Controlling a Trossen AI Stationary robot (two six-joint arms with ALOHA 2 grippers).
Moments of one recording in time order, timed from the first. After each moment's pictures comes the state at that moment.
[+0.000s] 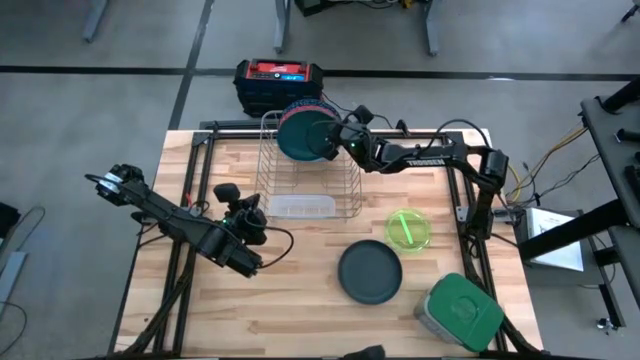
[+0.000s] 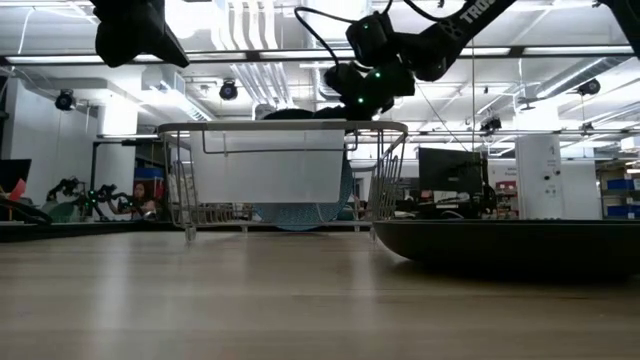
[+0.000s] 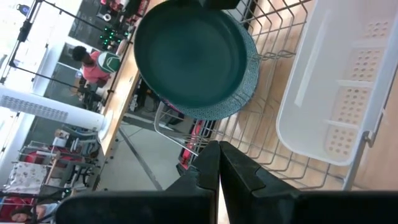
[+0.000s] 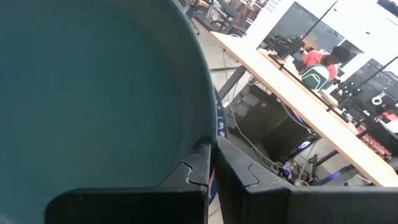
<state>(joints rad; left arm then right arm) -0.49 1.45 1.16 -1.41 -1.16 -0.74 -0.36 1.86 1.23 0.32 0.68 -0.37</state>
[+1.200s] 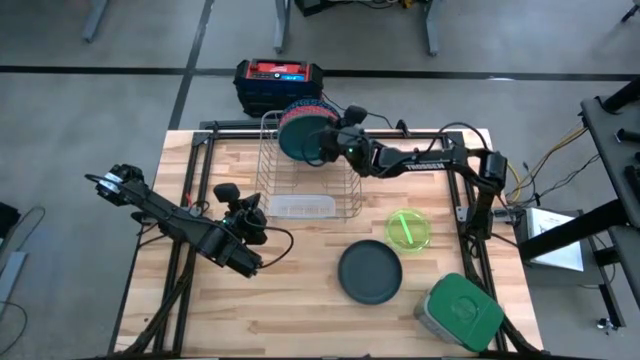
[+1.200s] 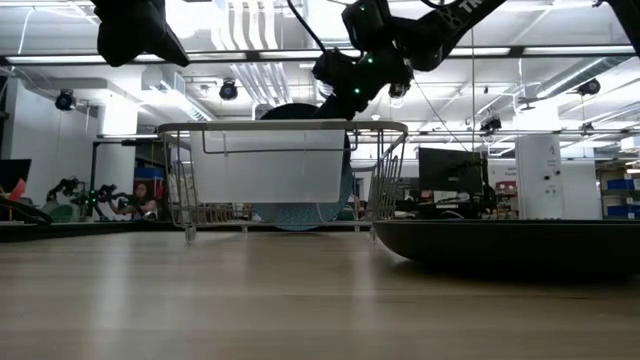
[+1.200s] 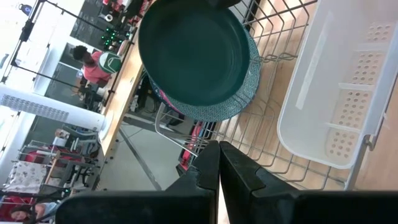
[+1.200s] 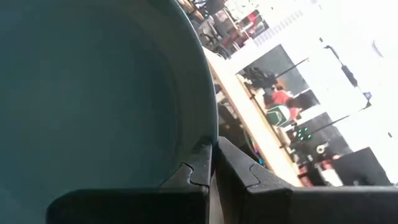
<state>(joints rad) -0.49 1.45 1.16 -1.41 -1.17 -0.75 -0.30 1.86 1.27 0.35 0.78 -0.74</state>
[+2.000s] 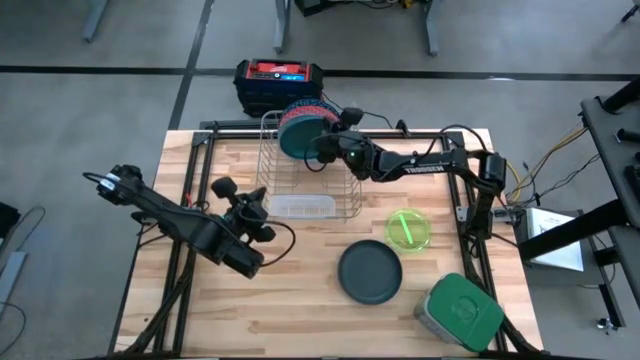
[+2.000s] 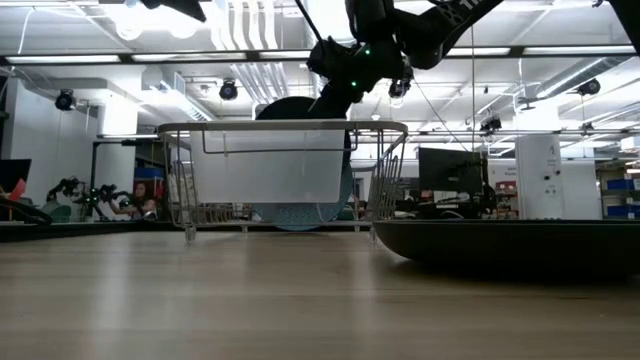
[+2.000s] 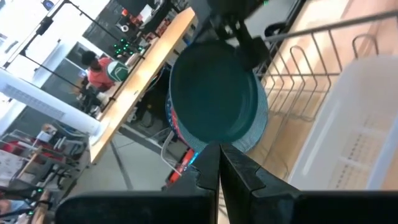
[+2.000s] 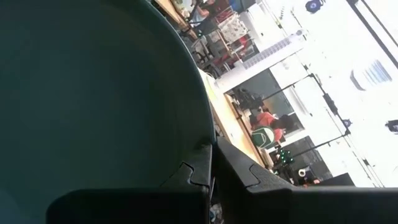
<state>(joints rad) -0.49 1.46 1.34 -1.41 -1.27 -0.79 -0.26 1.86 1.27 0.46 0.78 -0.90</state>
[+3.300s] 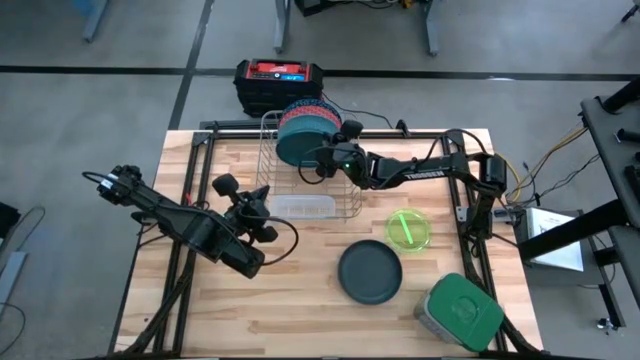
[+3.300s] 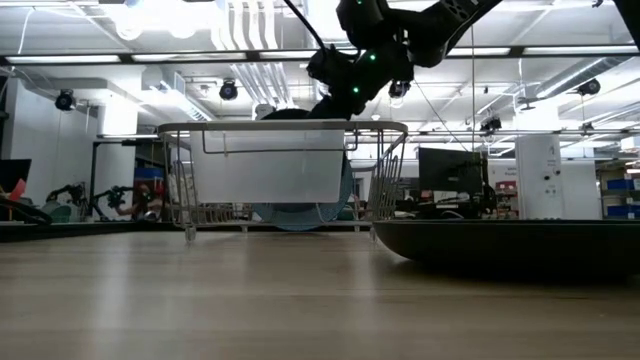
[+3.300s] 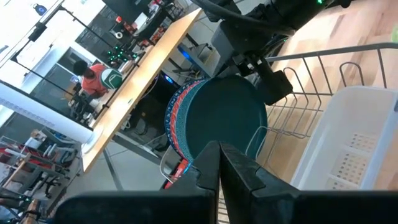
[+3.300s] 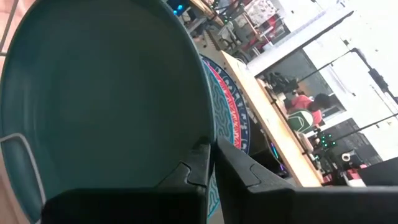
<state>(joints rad) -0.49 1.47 1.45 -1.38 -1.27 -0.68 -0.21 1.86 1.24 0.29 0.77 -0.63</state>
